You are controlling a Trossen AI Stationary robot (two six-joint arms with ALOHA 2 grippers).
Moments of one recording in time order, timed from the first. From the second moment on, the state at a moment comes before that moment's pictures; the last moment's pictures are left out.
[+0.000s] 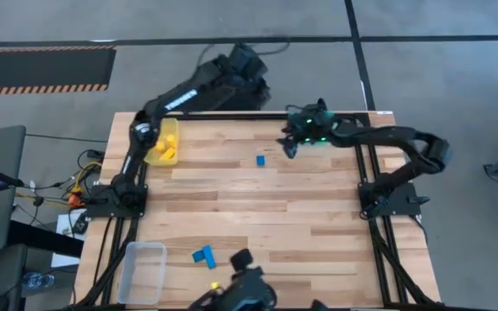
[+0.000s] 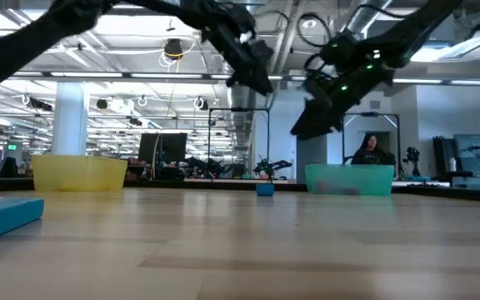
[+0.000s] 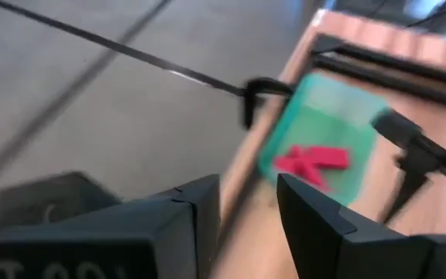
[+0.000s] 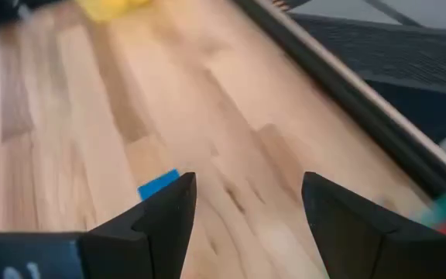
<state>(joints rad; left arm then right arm) 0.62 2.18 2.31 -0.78 0.09 0.11 -0.58 1.48 0.81 0.06 -0.16 0.02</state>
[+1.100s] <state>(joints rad) 0.77 1.77 1.66 -0.86 0.15 0.14 -0.36 1.95 1.10 -0.08 -0.17 -0.07</state>
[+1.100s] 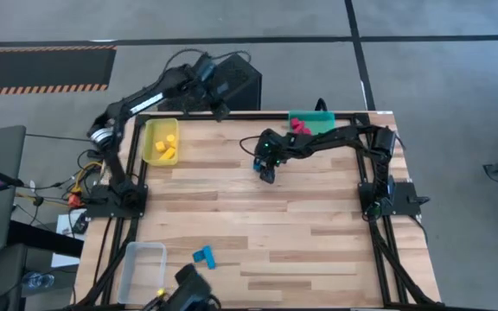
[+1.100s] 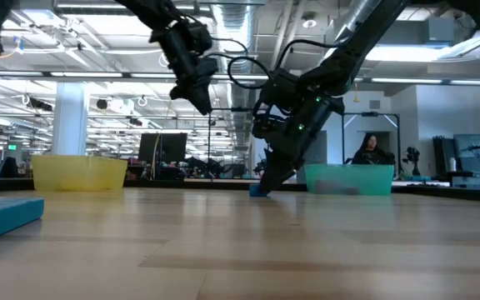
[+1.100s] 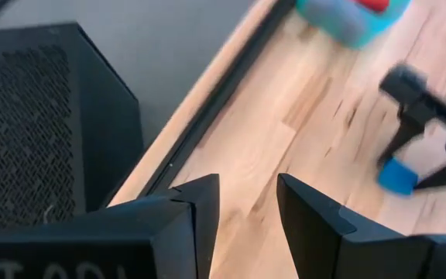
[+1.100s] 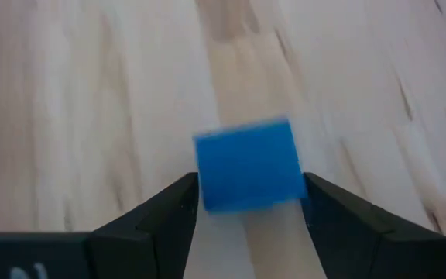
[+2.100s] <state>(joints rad) 0.55 1.34 1.04 -0.39 0.11 -0.24 -0.35 1.96 1.09 0.03 -0.24 -0.17</state>
